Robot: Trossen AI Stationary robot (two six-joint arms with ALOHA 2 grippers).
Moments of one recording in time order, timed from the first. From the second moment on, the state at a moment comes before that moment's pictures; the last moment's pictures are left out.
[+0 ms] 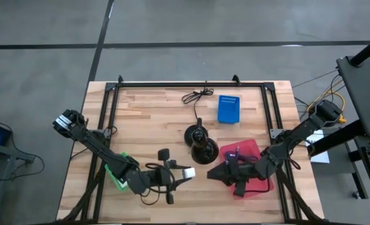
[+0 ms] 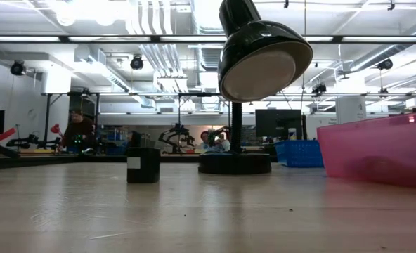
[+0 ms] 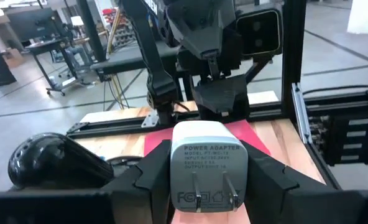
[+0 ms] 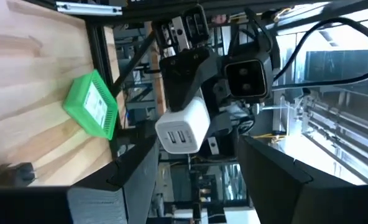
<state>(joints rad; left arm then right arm) -0.63 1.58 1.17 0.26 -0.78 0.01 0.66 1.39 0.85 0.50 0.56 -1.39</state>
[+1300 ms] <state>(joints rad) -0.58 1.58 1.15 0.52 -0.65 0.17 0.57 1.46 1.01 0.43 0.38 -1.68</state>
